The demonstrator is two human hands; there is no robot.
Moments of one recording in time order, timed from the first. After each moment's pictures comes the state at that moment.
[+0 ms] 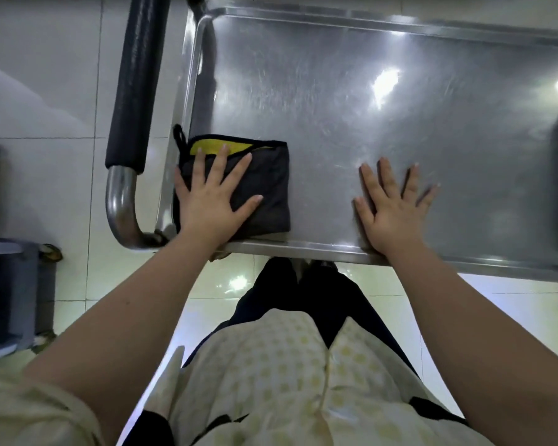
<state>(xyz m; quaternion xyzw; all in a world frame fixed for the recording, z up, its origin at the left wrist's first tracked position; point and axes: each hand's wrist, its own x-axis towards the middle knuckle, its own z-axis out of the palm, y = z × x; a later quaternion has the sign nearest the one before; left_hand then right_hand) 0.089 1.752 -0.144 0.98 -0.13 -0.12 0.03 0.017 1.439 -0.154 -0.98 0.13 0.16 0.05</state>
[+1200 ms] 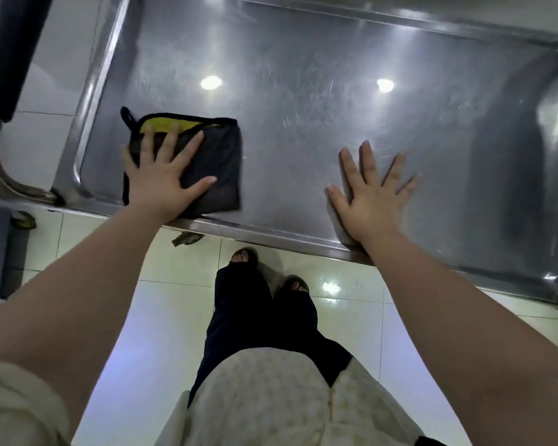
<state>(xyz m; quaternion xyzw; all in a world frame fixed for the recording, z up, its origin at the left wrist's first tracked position) 0.057 1.654 -0.142 0.99 -0.04 -0.13 0.00 -0.004 1.298 -0.156 -0.99 0.08 0.15 0.05</state>
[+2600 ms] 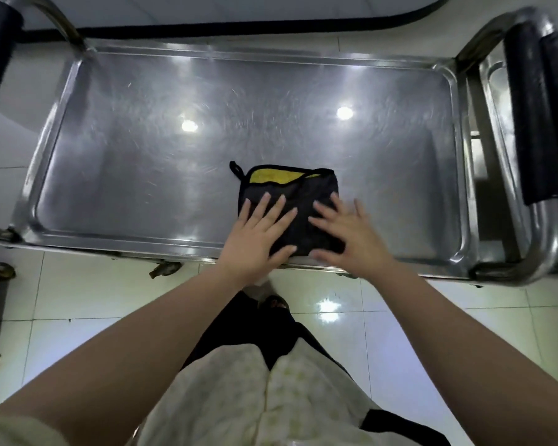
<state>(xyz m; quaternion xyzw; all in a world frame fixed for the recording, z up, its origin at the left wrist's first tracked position) -0.044 1.424 -0.136 0.93 -0.33 -0.10 0.11 -0.083 1.183 -0.141 -0.95 -0.13 0.08 0.28</state>
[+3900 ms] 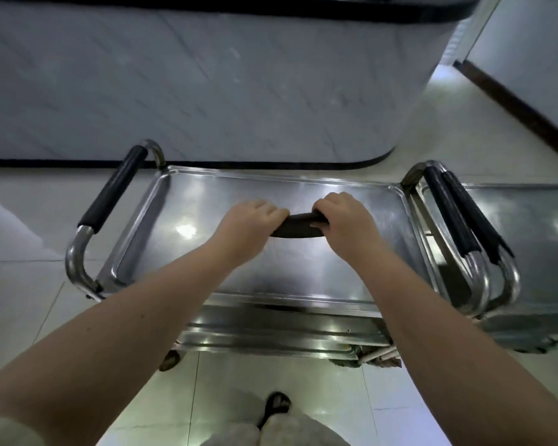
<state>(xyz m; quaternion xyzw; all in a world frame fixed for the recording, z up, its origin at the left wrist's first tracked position) -0.009 1.510 0.071 0.88 -0.44 0.19 0.08 -0.056 1.296 0.079 -0.96 -0.12 -0.20 0.12</state>
